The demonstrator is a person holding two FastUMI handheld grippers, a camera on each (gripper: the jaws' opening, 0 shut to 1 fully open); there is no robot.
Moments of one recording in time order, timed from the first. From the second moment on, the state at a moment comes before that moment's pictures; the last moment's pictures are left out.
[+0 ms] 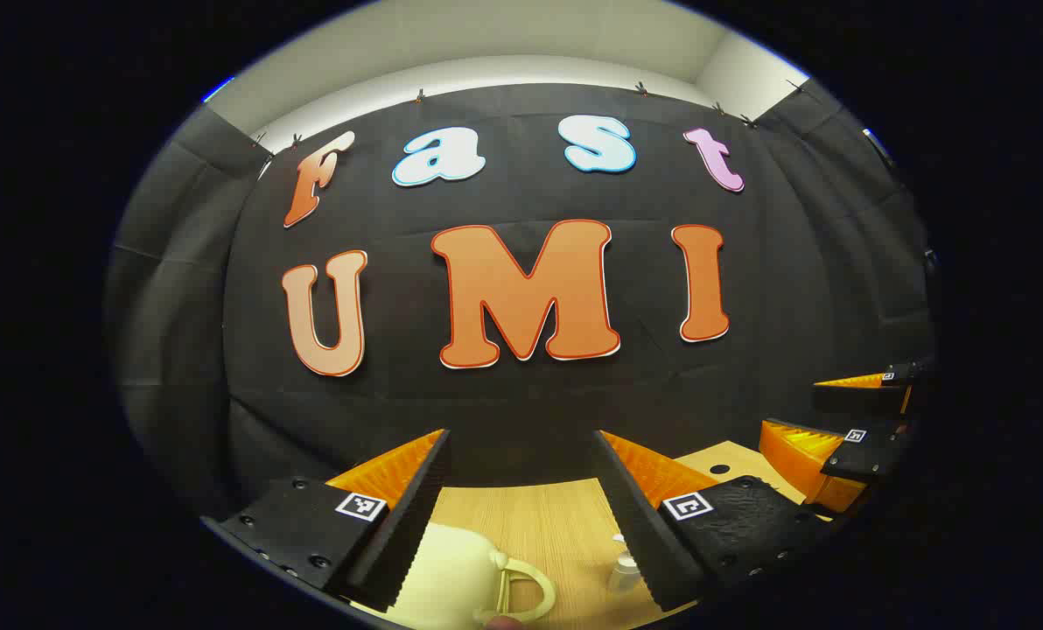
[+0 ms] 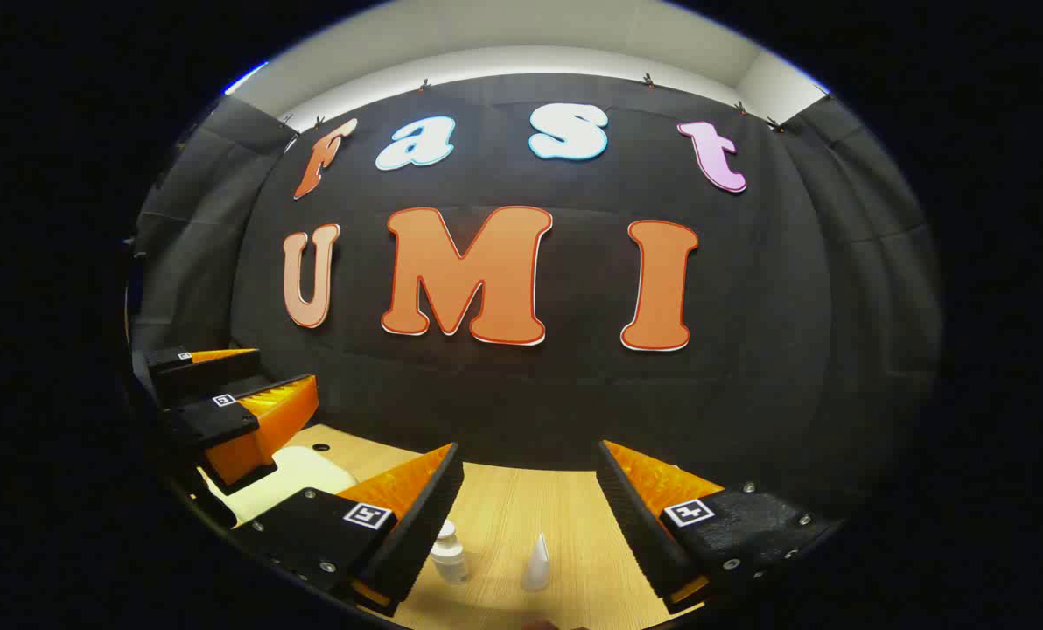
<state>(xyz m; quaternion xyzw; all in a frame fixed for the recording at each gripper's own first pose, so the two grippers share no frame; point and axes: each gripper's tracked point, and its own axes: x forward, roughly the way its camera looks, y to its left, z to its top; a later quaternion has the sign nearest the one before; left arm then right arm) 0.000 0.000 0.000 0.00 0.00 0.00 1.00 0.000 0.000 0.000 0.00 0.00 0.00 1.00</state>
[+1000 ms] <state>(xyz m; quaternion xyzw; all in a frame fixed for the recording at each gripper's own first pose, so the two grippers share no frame) -0.011 0.001 -0.015 0.04 0.01 0.01 1.00 -0.010 0.000 0.007 -0.01 -0.01 0.00 1.00</state>
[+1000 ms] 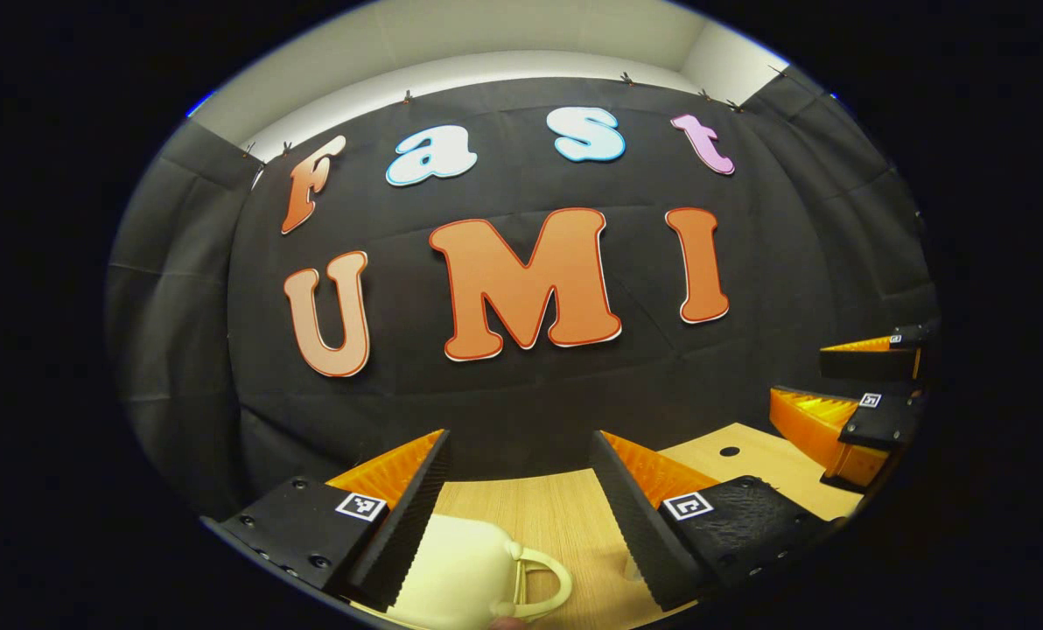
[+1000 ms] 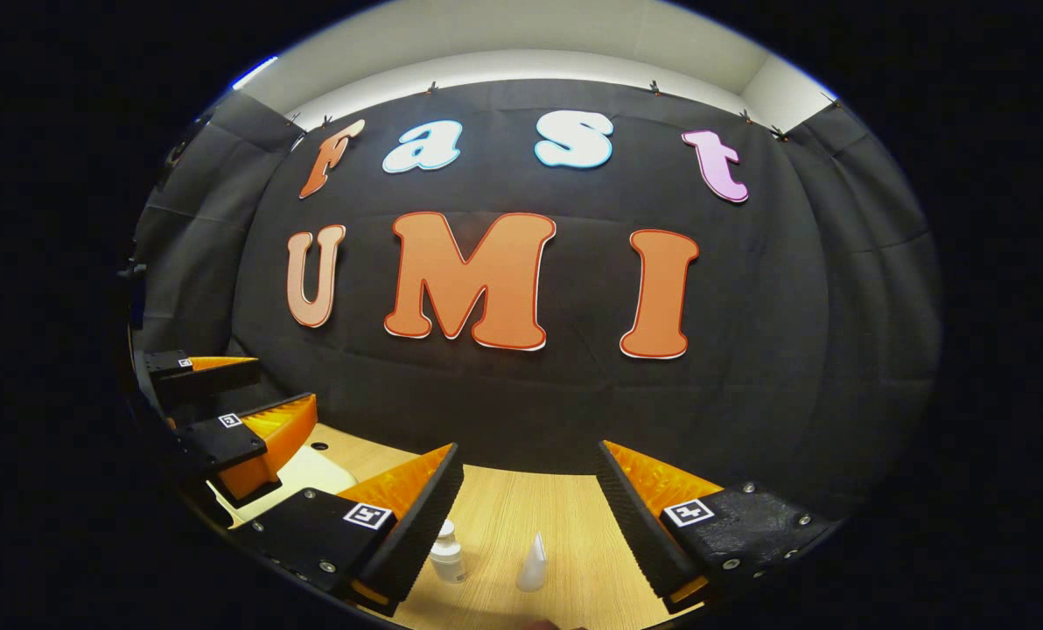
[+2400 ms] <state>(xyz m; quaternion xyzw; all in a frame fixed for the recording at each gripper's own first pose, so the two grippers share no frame) -0.020 -0.023 -0.254 0.36 0.16 -0.14 0.91 -0.014 -0.052 -0.015 -0.03 0.02 -0.08 1.00</state>
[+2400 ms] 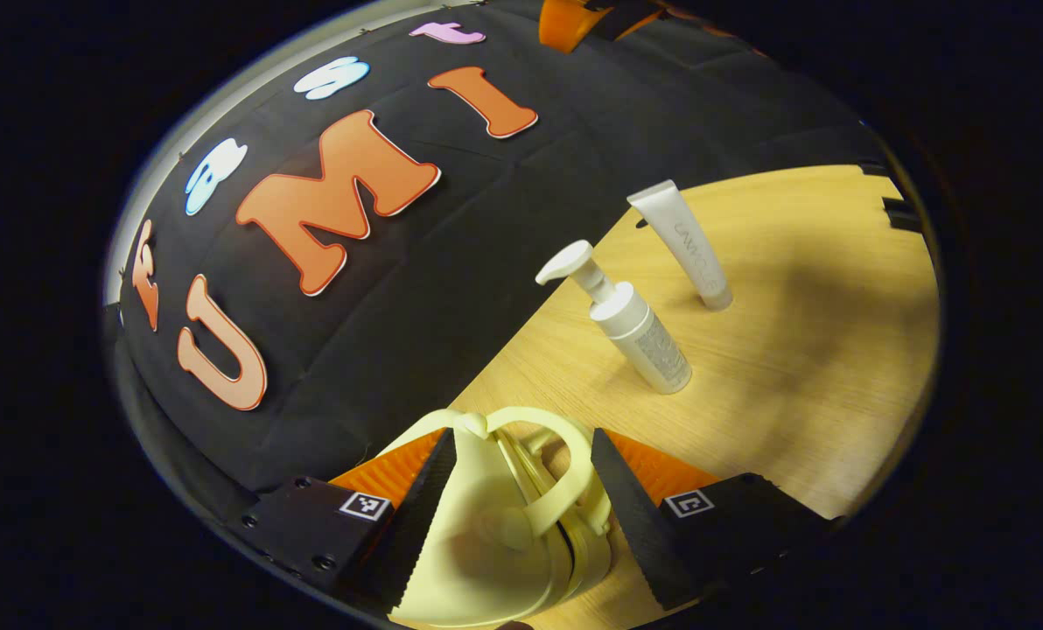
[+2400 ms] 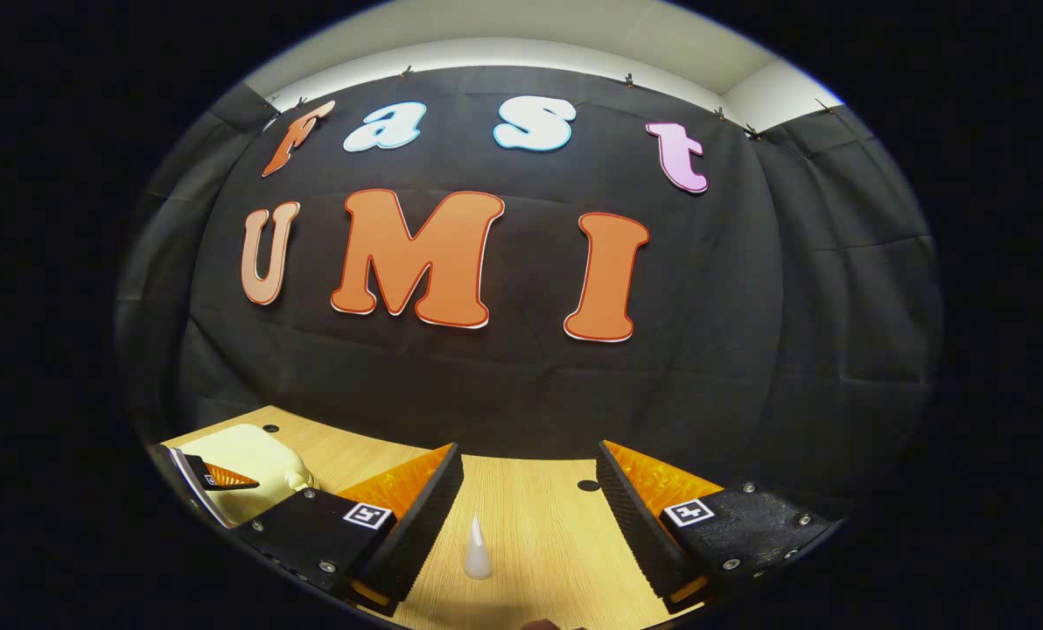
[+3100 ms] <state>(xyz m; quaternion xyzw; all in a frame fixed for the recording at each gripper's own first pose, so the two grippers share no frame) -0.017 -0.034 -0.292 0.43 0.18 -0.16 0.87 -0.018 -0.046 -0.021 -0.03 0.02 -0.08 1.00</state>
